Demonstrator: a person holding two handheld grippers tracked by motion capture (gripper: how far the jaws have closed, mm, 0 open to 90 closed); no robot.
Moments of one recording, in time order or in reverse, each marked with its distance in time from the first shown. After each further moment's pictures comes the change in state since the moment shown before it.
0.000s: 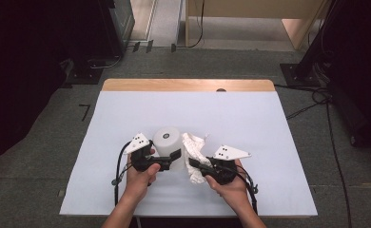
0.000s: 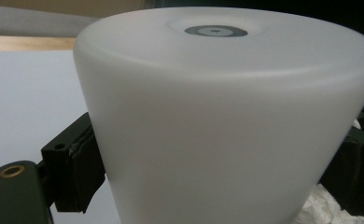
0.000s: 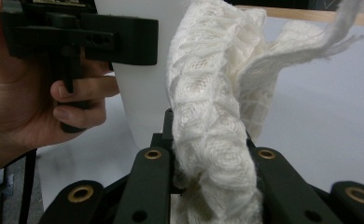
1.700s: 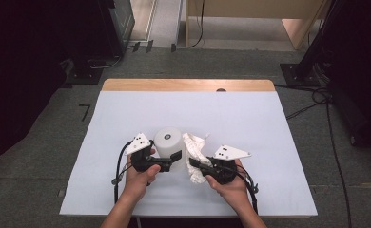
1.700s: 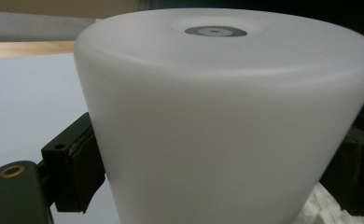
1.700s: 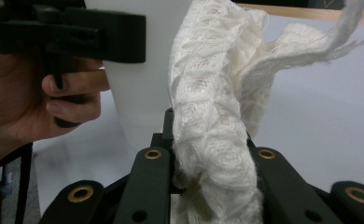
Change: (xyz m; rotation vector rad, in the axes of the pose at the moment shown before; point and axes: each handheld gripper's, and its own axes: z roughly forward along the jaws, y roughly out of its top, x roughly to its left) left arm 0.000 0.004 -0.004 -0.008 0.015 0.023; right arm -0.002 -0.002 0.002 0.005 0.002 -0.004
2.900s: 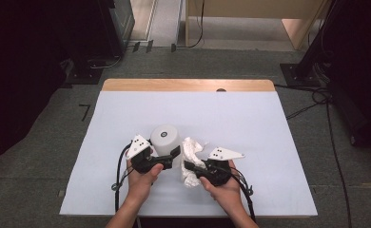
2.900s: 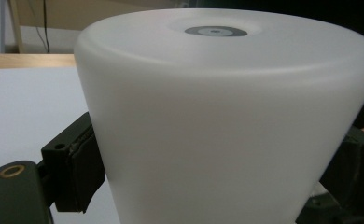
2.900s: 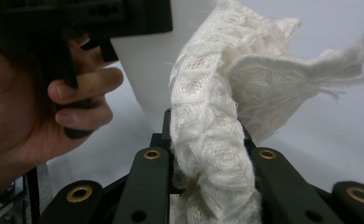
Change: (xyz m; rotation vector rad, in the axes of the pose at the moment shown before) left arm -0.012 -0.005 0.003 -0.060 0.132 -0.010; right arm 0.007 -0.006 0.011 0.016 0.007 0.111
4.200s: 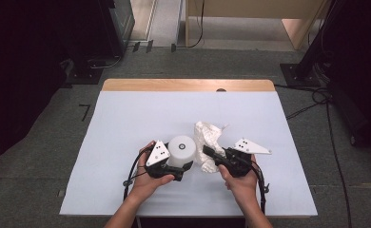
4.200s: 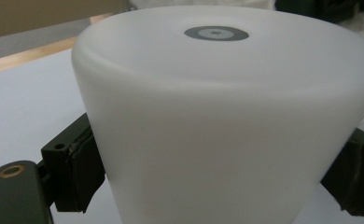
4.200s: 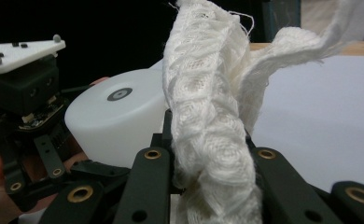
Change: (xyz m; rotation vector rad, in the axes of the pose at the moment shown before) left arm -0.009 -0.020 0.027 0.152 -0.142 0.297; right arm -0.027 0.020 -0.044 -0.178 -0.101 0.023
